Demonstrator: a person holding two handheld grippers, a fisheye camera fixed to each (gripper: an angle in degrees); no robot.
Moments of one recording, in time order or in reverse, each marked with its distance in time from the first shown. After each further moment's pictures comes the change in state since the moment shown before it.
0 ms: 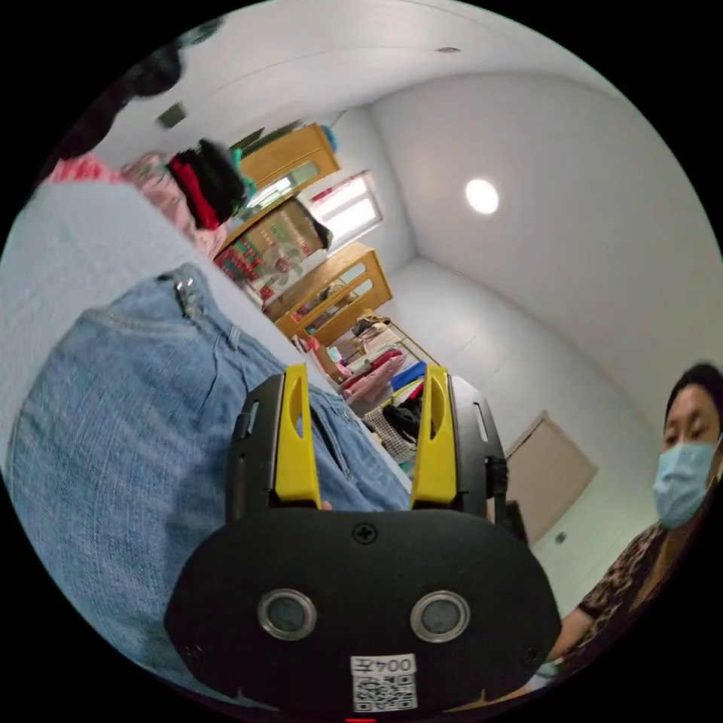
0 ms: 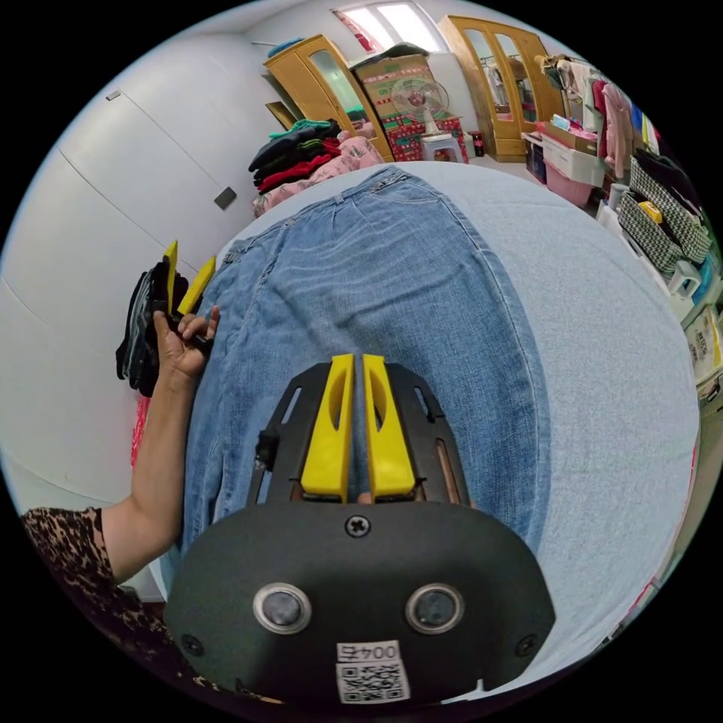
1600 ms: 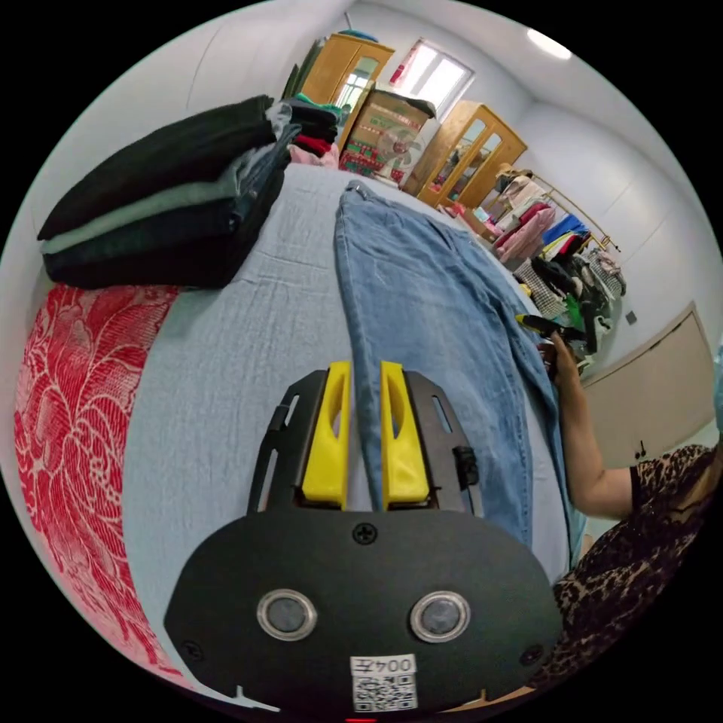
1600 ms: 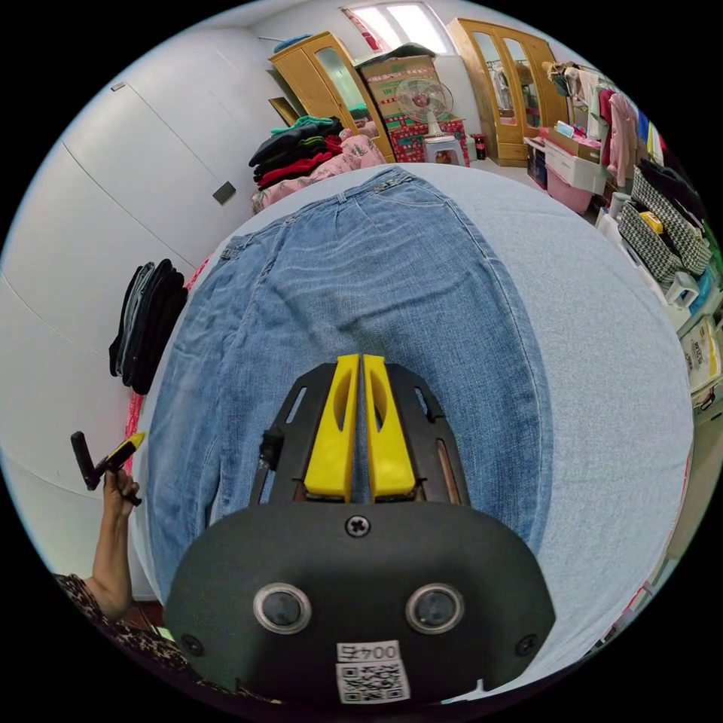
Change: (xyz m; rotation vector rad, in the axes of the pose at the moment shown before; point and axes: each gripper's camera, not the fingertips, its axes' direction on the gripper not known) left arm 0.153 0.203 -0.204 -0.565 -0.739 0.094; right arm 0.005 0.064 0.049 -0.007 0.026 -0.024
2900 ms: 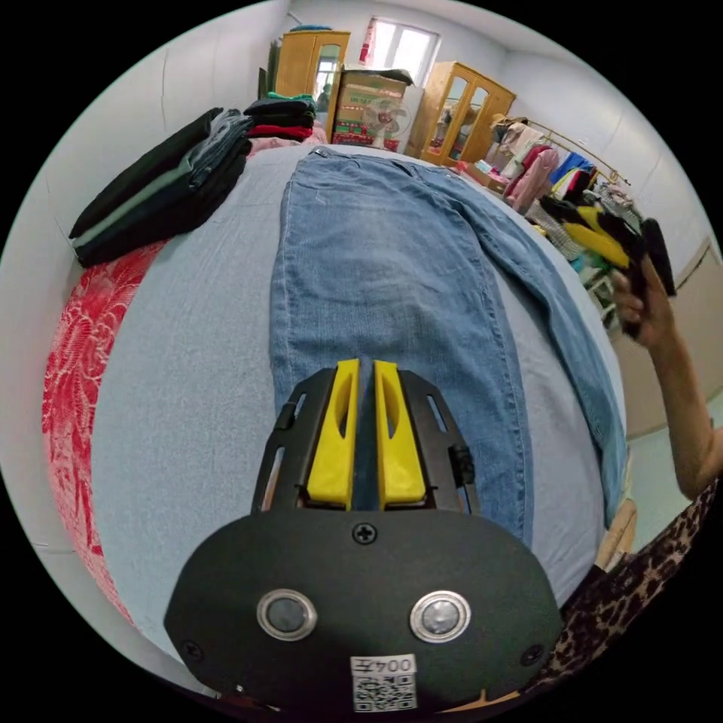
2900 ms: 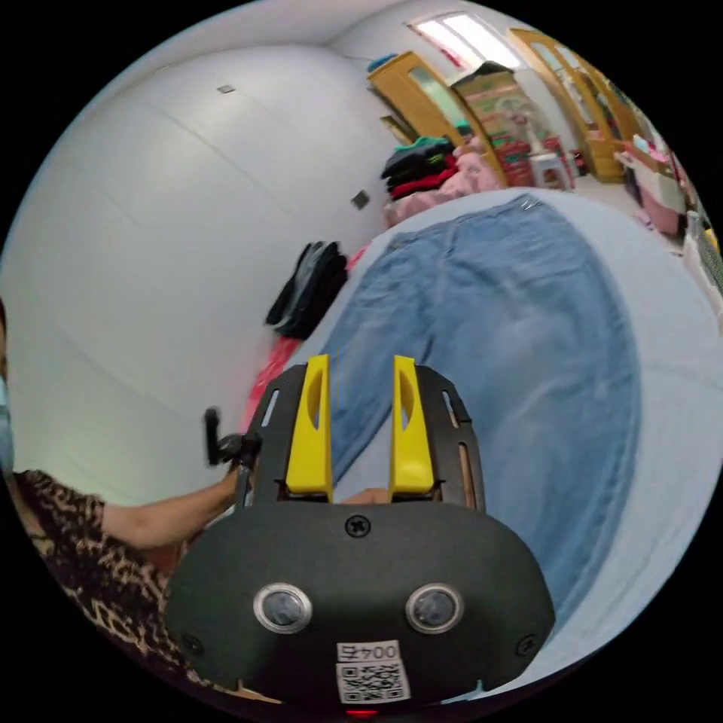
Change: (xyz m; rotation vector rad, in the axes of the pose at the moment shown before) left arm 0.076 0.226 -0.011 -0.104 -0.167 0.108; right arm -0.028 0.244 -0.106 -0.011 -0.509 -0.168
